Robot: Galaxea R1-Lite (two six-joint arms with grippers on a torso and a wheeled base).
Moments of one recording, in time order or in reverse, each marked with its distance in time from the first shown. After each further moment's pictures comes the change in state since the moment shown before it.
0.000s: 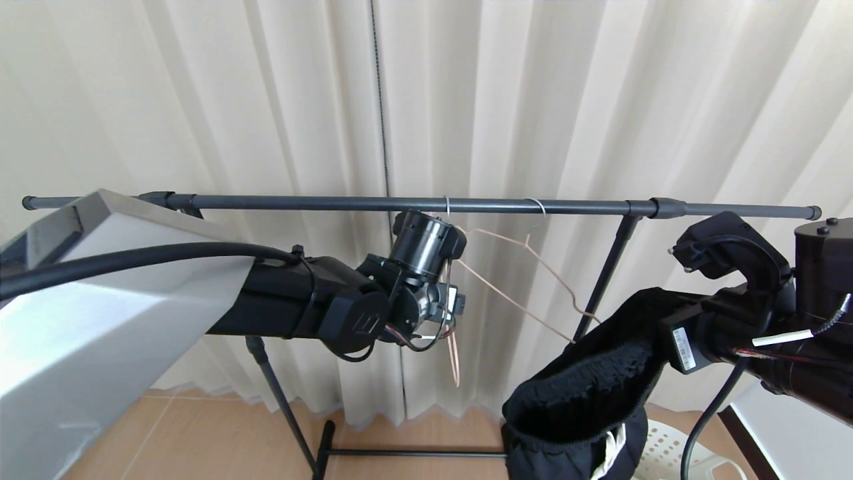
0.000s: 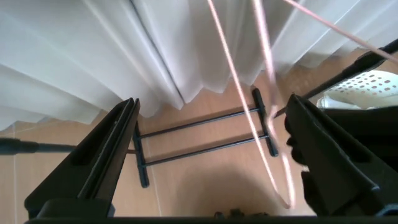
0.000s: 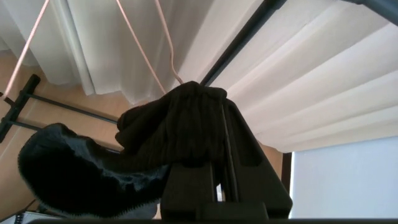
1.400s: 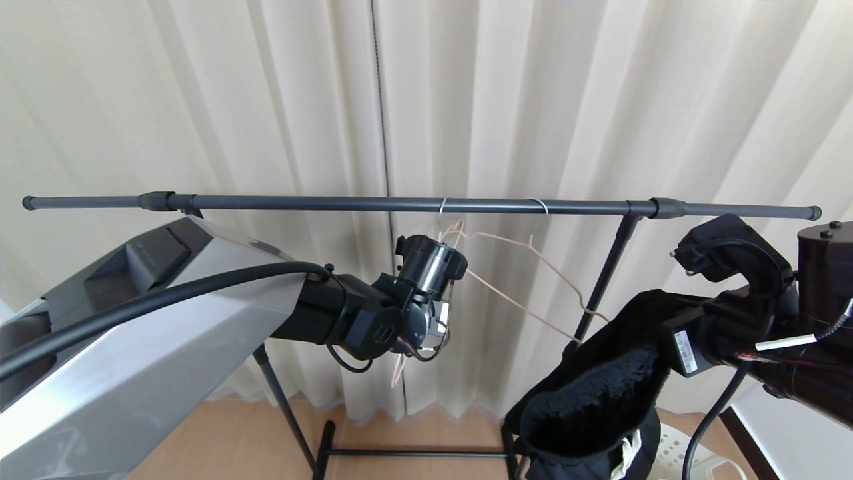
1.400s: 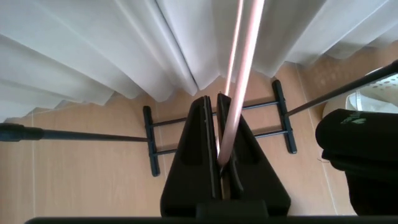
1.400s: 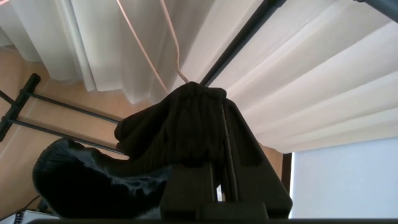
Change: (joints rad) left arm 0.023 0.102 -0.020 0.000 0.057 -0.022; right arm 0.004 -0.007 0.009 -0.004 -0.001 -0.001
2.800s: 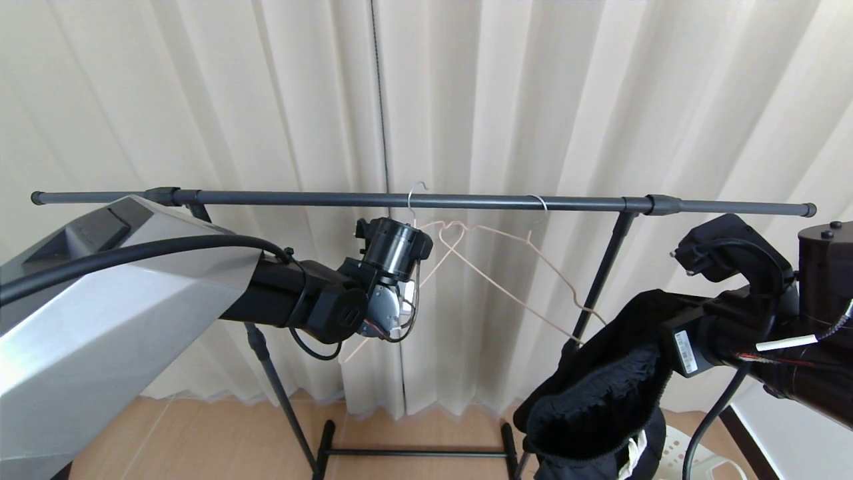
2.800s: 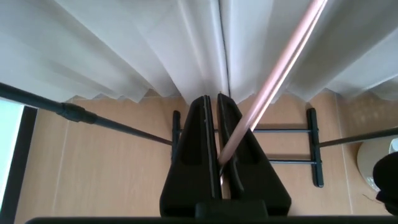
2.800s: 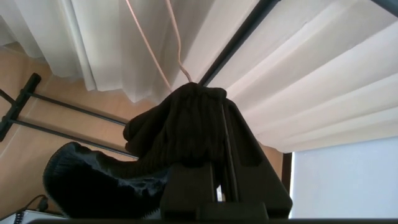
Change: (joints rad) left arm 0.081 -0.064 0.057 -0.035 0.143 -0.006; right arm 0.001 -0.001 0.001 0.000 0.000 0.001
